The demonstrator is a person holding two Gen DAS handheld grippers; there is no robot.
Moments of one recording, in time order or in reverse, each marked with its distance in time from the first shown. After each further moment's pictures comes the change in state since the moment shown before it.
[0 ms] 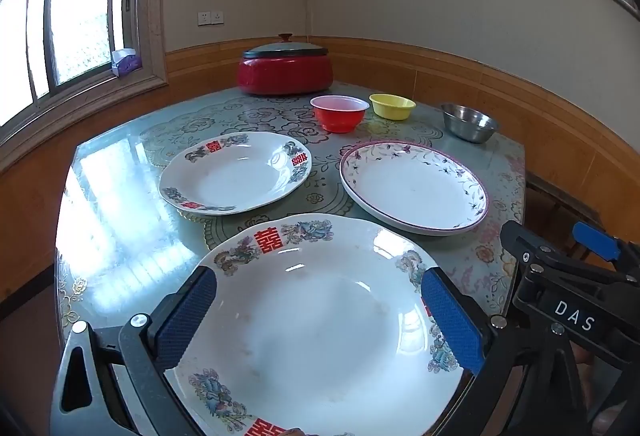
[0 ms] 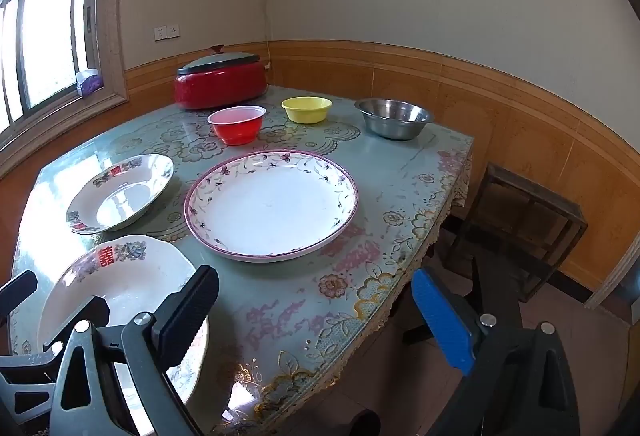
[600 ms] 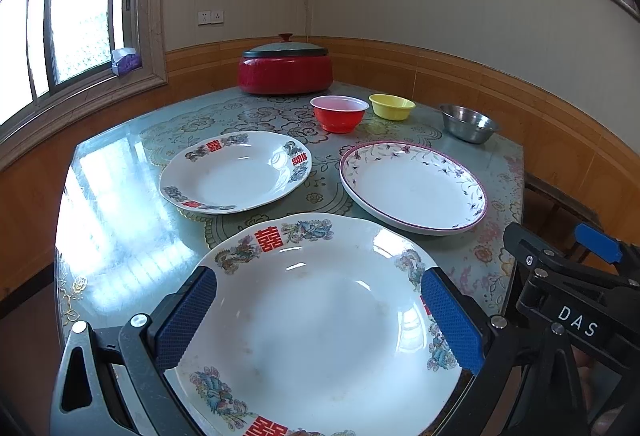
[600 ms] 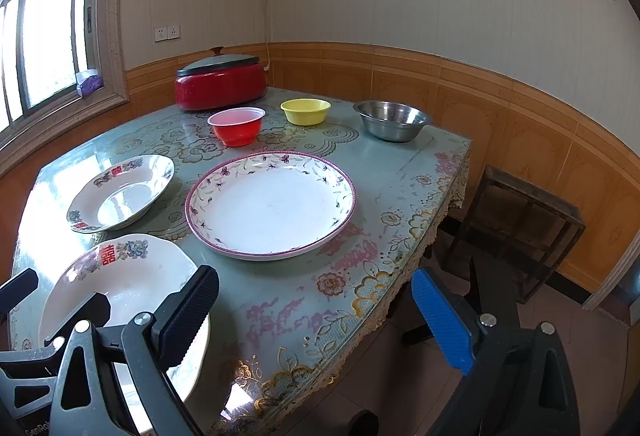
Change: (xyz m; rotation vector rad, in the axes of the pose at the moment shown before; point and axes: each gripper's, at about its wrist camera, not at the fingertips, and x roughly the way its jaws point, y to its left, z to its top) left arm -0.002 -0.001 -0.001 0.000 -0.002 -0.002; right arm -0.005 -0.001 -0.002 -0.002 -0.005 -0.006
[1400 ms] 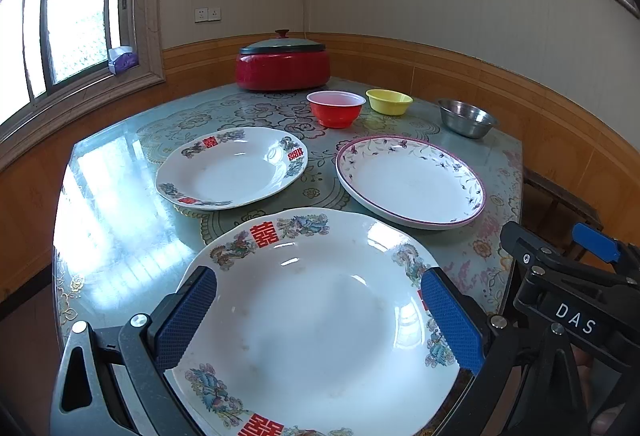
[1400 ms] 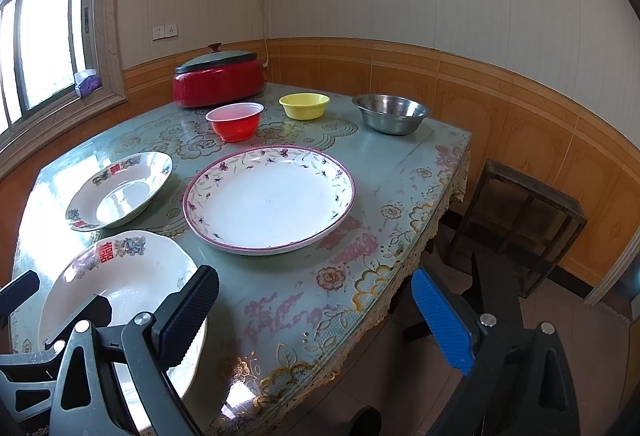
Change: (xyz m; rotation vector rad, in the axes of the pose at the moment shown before) left arm 0.001 -0.003 -0.001 0.004 0.016 -0.004; right arm 0.003 -0.002 -0.003 0.010 0.012 0.002
